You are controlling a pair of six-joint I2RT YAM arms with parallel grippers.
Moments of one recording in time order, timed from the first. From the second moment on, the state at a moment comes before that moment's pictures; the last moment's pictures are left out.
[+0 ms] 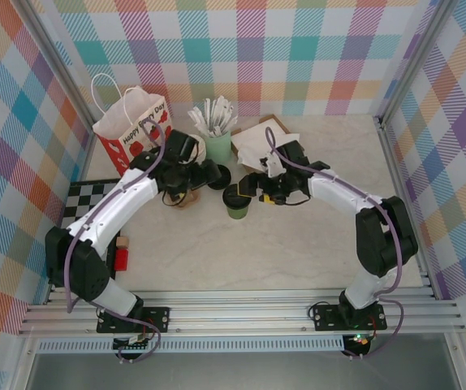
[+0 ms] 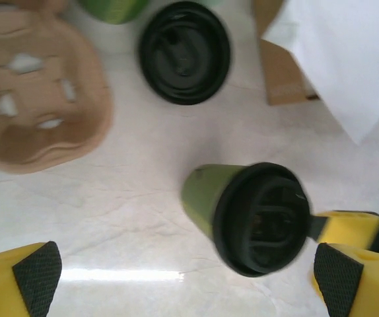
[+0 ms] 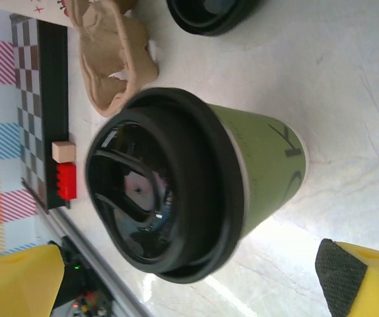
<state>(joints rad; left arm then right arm) -0.46 1.52 1.39 -0.89 0.04 -0.85 0.47 1.71 1.24 -0.52 -0.61 0.48</state>
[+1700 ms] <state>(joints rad) -0.48 1.74 1.28 -0.84 0.08 -0.94 0.43 1.79 1.42 -0.81 -0.37 0.31</state>
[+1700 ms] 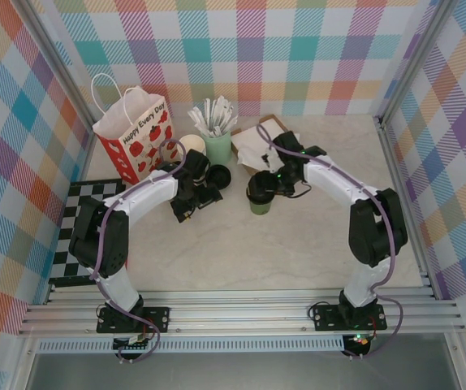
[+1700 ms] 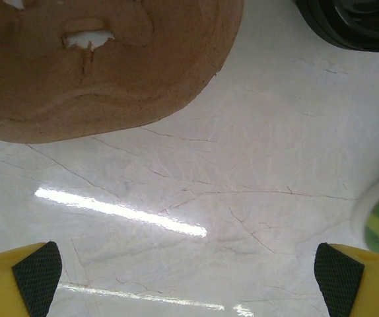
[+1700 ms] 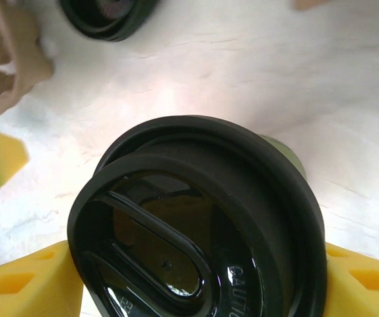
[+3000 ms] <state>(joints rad) -0.47 1.47 1.17 -0.73 -0.04 -0.84 -0.07 2.22 1.99 -0.87 -0.43 0.32</state>
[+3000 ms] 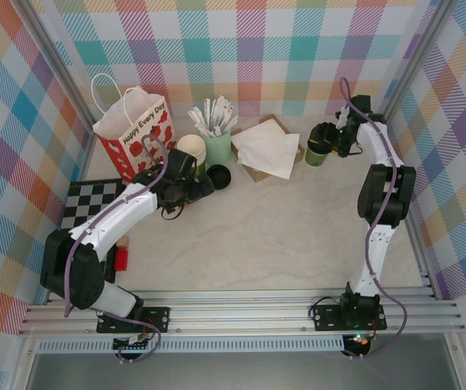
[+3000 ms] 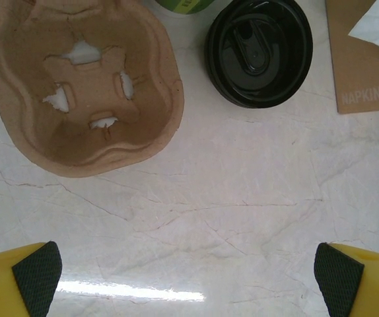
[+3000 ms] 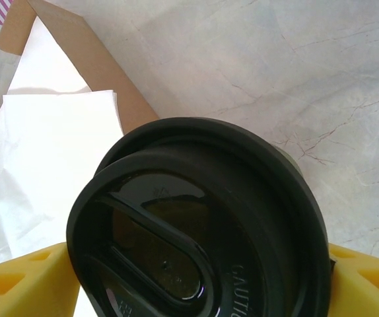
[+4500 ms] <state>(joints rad) 0.08 1.70 1.77 -0.93 -0.27 -0.92 0.50 1.30 1.12 -0.51 -0.29 0.45</state>
